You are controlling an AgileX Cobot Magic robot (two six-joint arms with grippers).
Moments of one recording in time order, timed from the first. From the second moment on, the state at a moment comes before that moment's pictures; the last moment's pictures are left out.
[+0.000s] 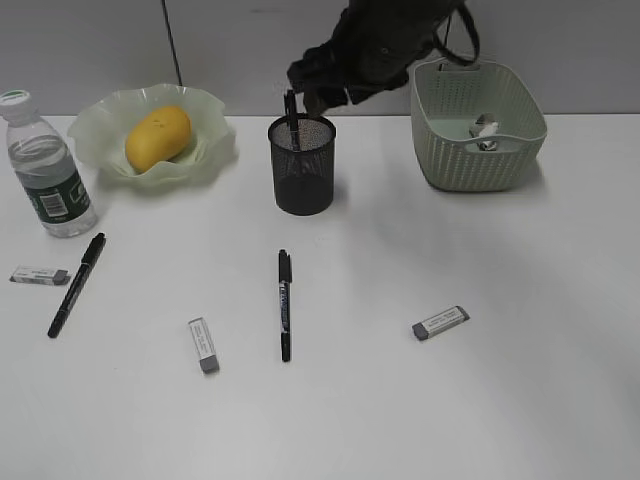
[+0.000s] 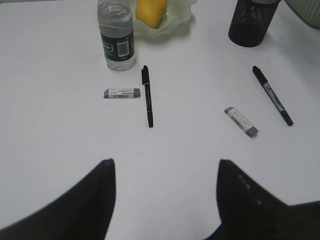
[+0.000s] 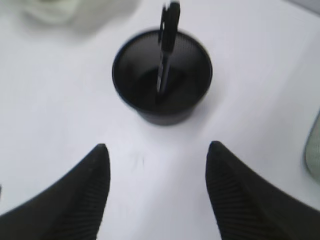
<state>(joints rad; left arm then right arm) -0.14 0.06 -0.52 -0.06 1.07 -0.01 0.55 2.06 -1.75 0.08 0.72 -0.06</state>
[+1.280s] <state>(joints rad) -0.14 0.06 -0.52 -0.06 1.07 -0.01 0.26 0.93 -0.75 0.06 0.92 0.01</state>
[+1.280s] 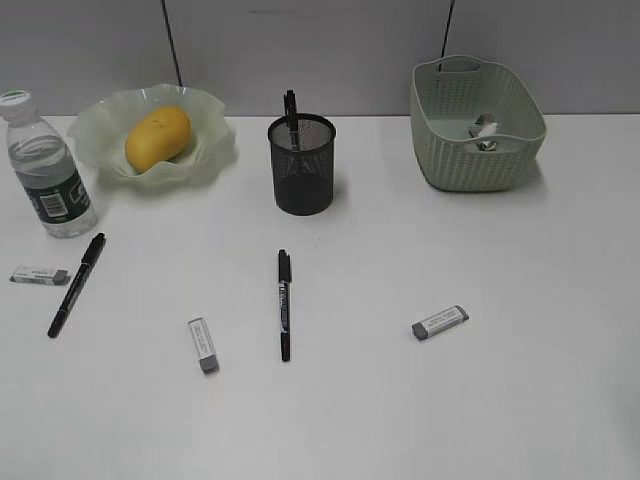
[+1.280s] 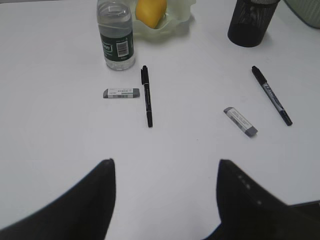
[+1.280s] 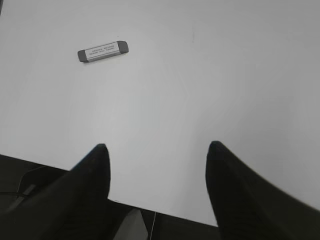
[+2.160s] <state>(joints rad) -0.14 0.73 -0.66 -0.07 0.88 -0.01 0.26 0.11 -0.53 0.03 0.91 0.04</state>
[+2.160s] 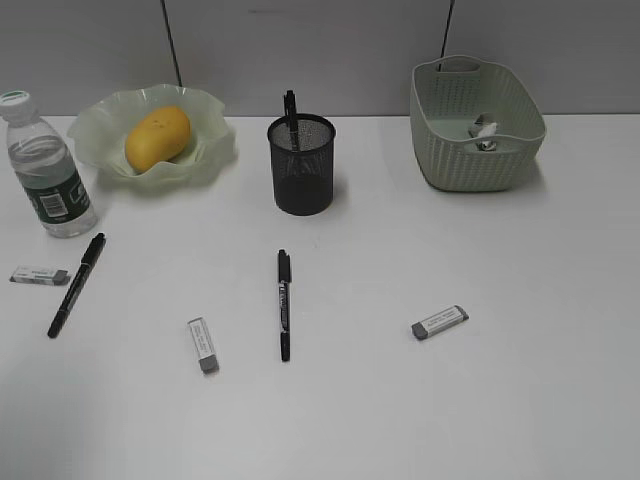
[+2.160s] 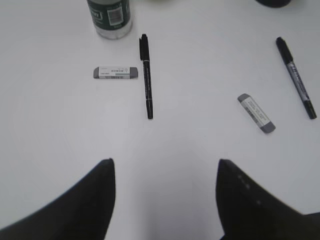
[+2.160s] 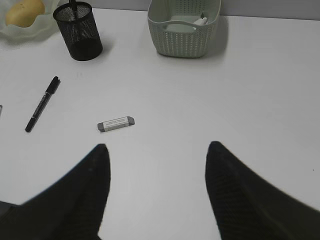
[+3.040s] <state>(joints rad) -0.21 1.76 -1.20 -0.02 0.90 0.07 0.26 0.11 -0.53 0.03 0.91 0.04</state>
